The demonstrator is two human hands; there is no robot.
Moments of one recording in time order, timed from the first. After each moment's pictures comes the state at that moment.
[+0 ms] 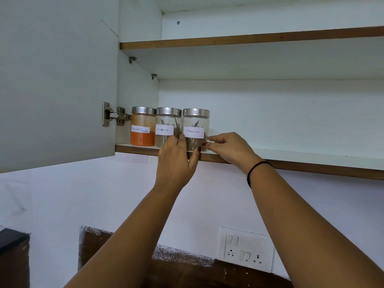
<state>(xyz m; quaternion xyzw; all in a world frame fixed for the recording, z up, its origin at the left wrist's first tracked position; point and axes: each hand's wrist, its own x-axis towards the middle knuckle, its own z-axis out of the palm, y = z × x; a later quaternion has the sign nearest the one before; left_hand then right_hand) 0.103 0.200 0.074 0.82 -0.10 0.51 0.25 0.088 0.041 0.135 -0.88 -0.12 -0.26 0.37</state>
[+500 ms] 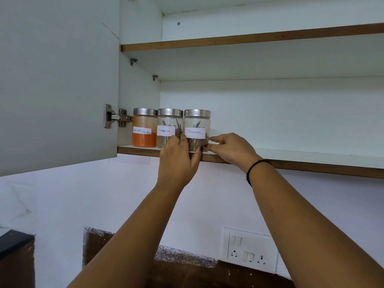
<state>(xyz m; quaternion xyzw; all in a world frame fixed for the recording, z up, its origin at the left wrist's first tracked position) 0.102 0.201 0.079 0.83 -0.10 0.50 0.23 0.084 0.045 0.139 -0.92 -0.10 -0.27 0.27</state>
